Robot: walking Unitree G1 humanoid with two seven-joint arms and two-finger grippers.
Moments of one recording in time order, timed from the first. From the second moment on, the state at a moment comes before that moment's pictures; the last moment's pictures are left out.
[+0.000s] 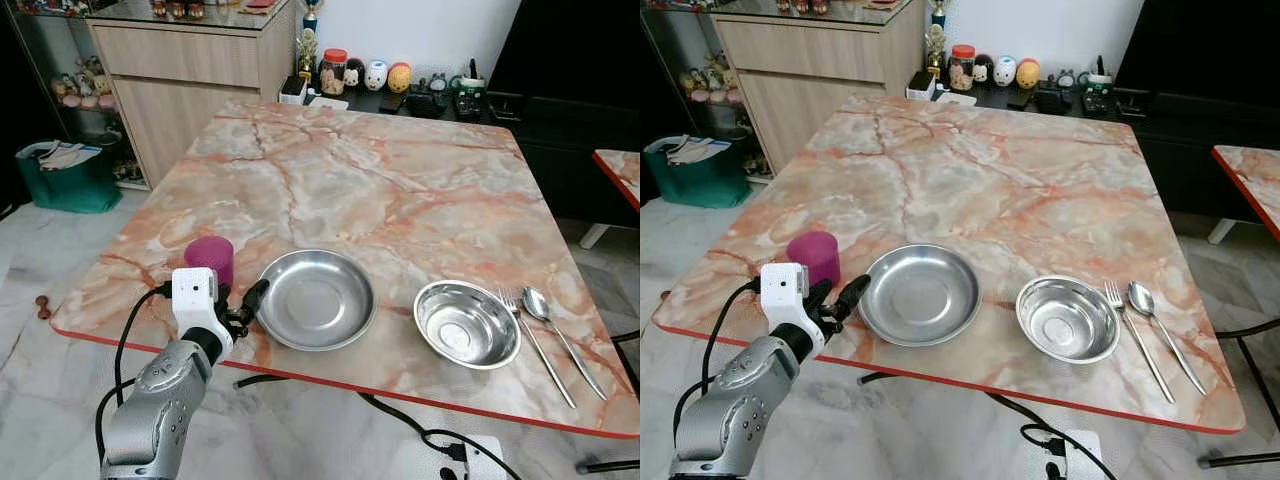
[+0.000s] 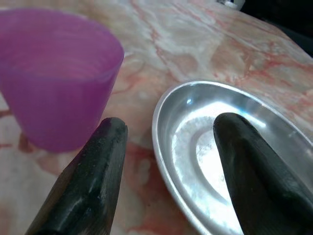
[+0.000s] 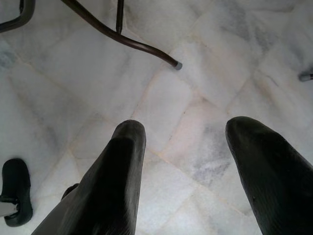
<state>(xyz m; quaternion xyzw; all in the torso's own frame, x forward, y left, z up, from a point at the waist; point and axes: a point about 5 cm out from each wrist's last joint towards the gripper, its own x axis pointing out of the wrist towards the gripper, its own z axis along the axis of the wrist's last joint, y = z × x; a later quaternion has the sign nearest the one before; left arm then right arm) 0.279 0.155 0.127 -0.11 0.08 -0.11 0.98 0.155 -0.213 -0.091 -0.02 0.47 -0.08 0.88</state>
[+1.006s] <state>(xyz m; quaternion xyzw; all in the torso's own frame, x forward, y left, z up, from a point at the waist) 0.296 0.162 0.122 -0.20 0.12 -0.04 0.97 0.157 -0.213 -0.090 -0.01 0.45 -0.09 0.89</state>
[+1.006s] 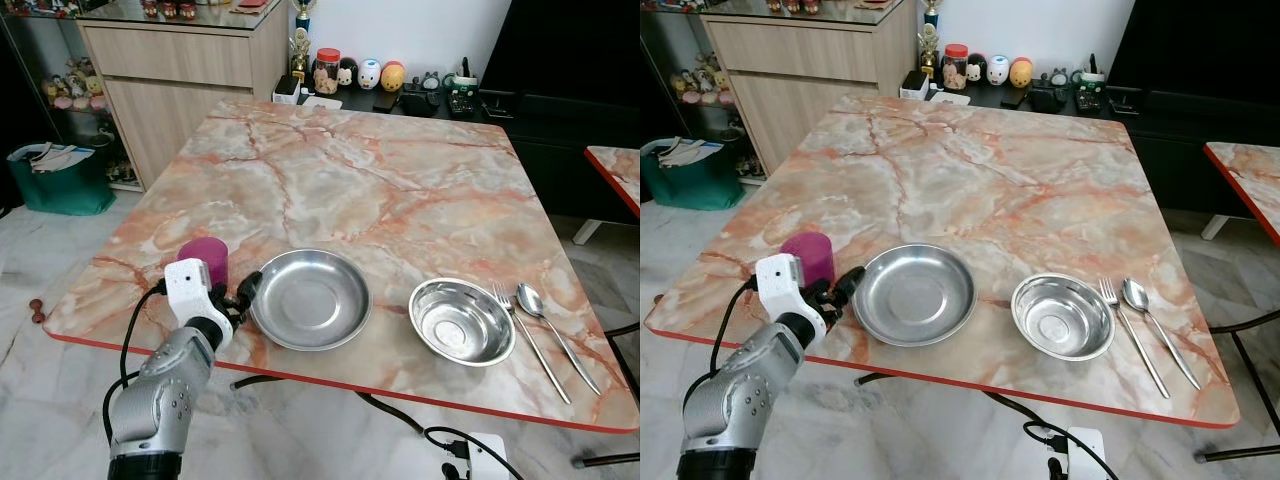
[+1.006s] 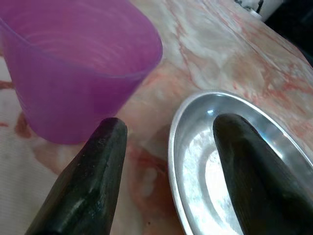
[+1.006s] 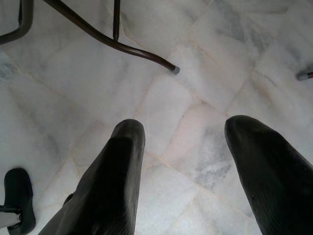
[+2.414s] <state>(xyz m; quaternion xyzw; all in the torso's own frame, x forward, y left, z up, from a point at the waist) 0.309 0.153 0.104 -0.17 0.18 -0.04 0.97 0.154 -0.204 -0.093 0.01 0.45 -0.09 0.89</state>
